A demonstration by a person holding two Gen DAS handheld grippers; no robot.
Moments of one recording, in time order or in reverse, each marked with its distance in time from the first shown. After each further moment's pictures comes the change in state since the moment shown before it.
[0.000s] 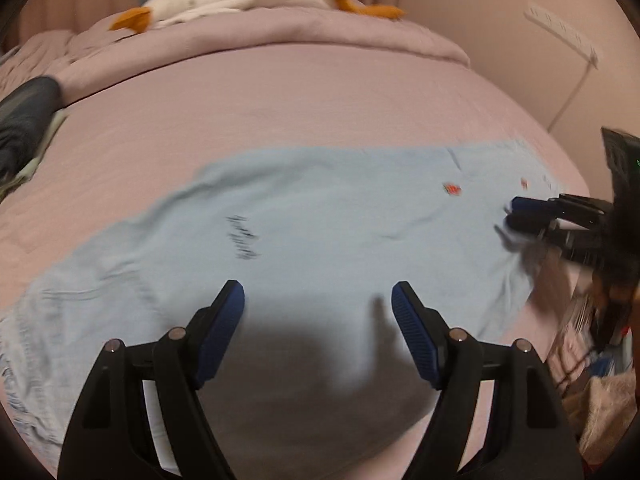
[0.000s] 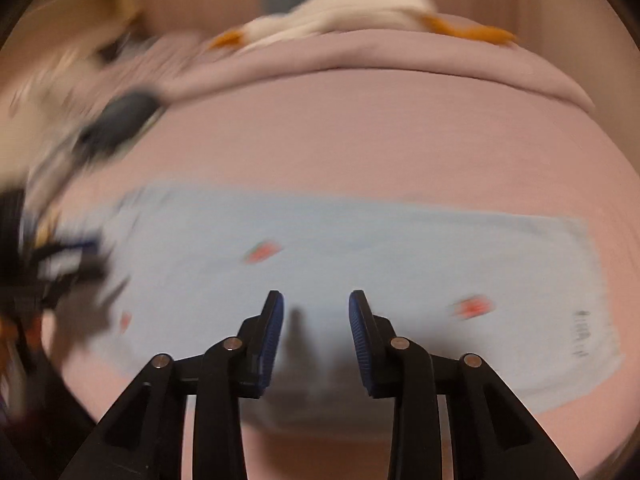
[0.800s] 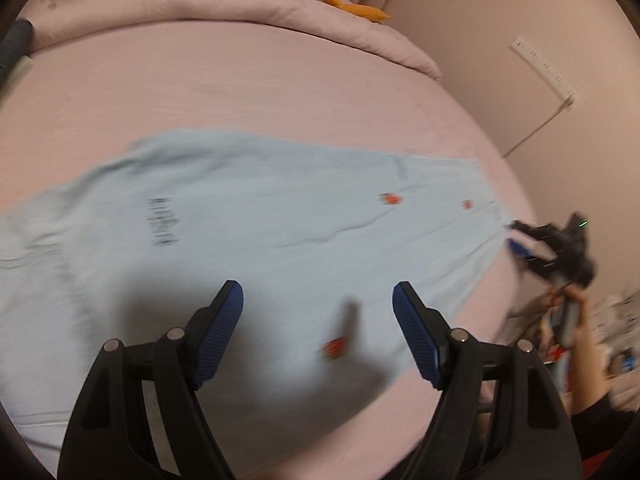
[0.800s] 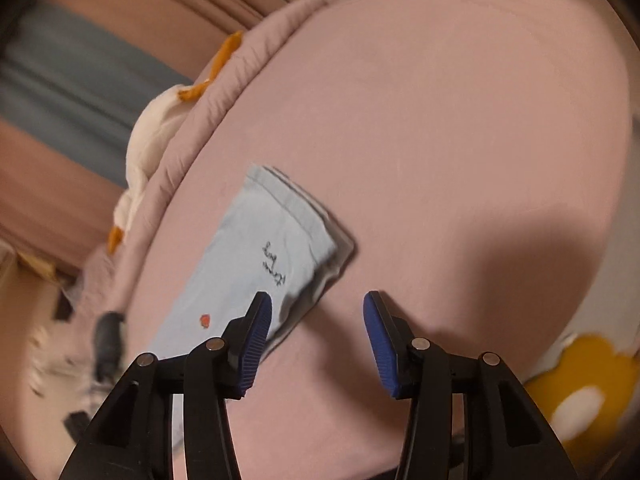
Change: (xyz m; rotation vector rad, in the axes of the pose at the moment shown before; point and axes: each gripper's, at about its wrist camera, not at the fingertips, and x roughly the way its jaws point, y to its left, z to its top) left arm 0.008 -0.007 0.021 -0.180 0.035 -0.293; right arm -0.045 -0.272 -0.087 0.990 -0.197 0.073
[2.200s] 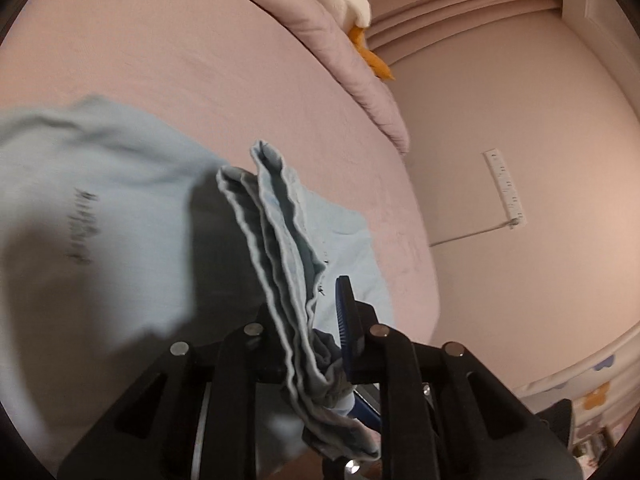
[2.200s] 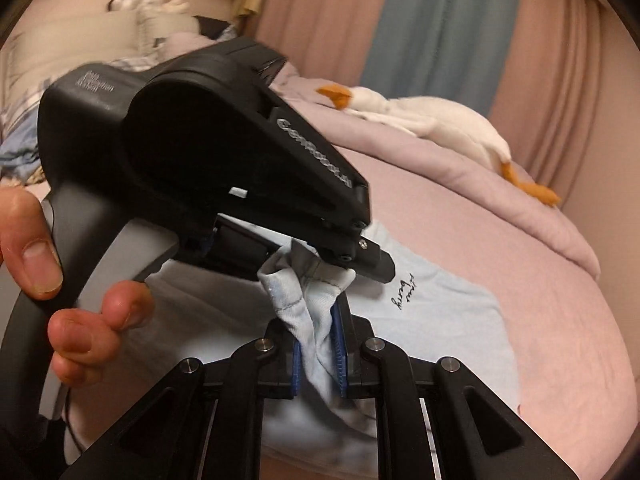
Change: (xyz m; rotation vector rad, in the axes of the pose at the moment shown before) left arm 0.000 0.032 0.007 -0.384 -0.106 -0.289; right arm 0.054 0.293 -0.287 -1.374 -0.129 0.027
